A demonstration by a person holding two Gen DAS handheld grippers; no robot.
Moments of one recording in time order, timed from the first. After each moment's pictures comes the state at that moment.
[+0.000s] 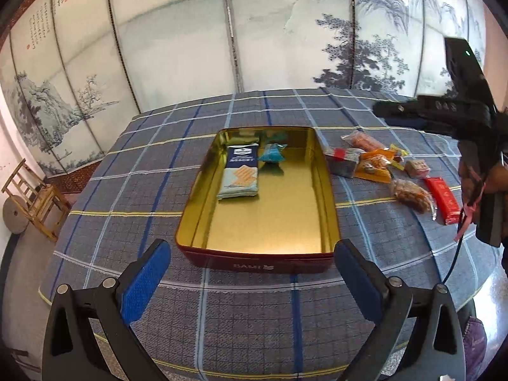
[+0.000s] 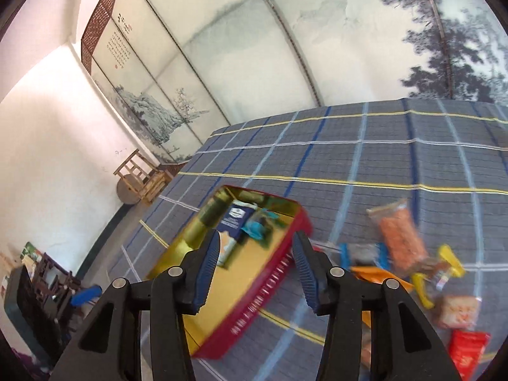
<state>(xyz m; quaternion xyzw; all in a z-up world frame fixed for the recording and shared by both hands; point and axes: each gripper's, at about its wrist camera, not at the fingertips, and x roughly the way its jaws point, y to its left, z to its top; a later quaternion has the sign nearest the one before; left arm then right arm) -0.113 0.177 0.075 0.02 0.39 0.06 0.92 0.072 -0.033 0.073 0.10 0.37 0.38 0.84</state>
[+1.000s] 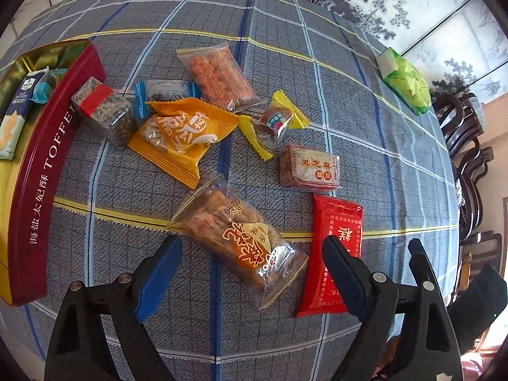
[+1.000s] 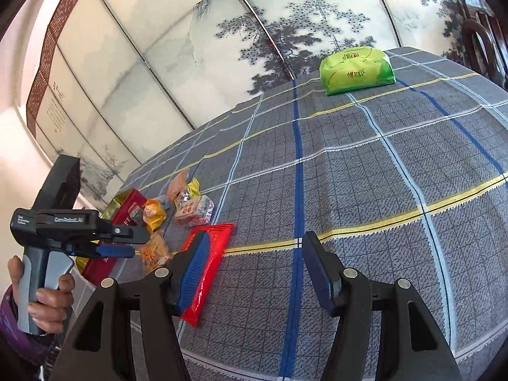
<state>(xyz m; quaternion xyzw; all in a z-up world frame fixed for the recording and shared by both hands) 0.073 -0.016 -0.004 -0.17 0.60 -0.01 0.78 0.024 -0.299 -0.020 0.19 0.35 0.22 0.89</state>
